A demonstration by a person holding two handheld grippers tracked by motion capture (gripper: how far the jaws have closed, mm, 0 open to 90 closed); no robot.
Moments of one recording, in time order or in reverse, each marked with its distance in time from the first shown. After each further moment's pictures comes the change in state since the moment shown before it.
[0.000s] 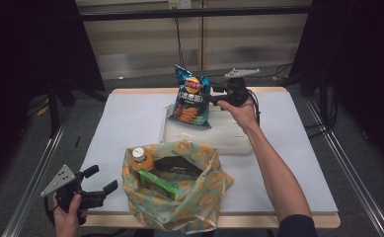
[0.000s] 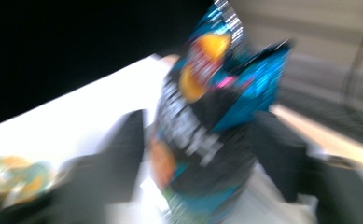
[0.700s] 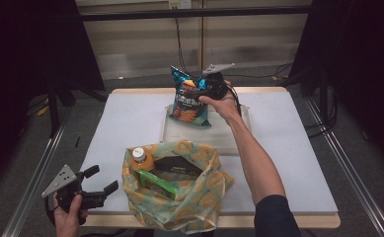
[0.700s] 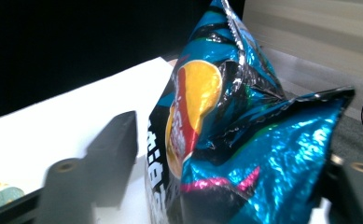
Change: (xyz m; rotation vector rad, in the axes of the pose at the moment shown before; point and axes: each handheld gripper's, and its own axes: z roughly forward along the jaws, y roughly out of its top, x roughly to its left) left arm -0.002 0.000 0.000 0.006 -0.003 0.022; right arm 0.002 0.021 0.063 0.022 0.038 -0.072
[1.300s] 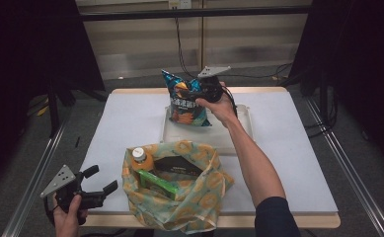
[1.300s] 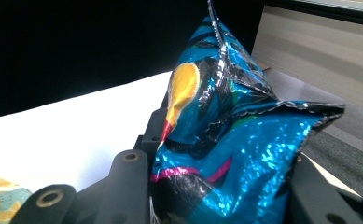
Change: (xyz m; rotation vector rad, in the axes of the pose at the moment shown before) left arm 0.001 0.000 -0.001 -0.006 -0.003 -0.008; right arm 0.018 0.001 0.006 -0.061 0.045 -0.099
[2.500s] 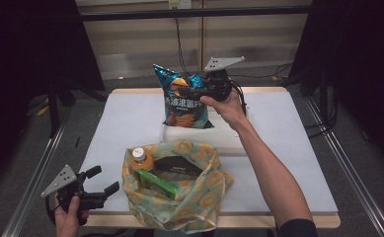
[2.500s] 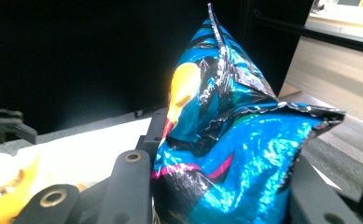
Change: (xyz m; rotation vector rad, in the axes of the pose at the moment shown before) left arm -0.001 0.000 0.001 -0.002 -0.027 -0.009; right arm 0.054 0.054 -0.064 -0.055 0.126 -0.035
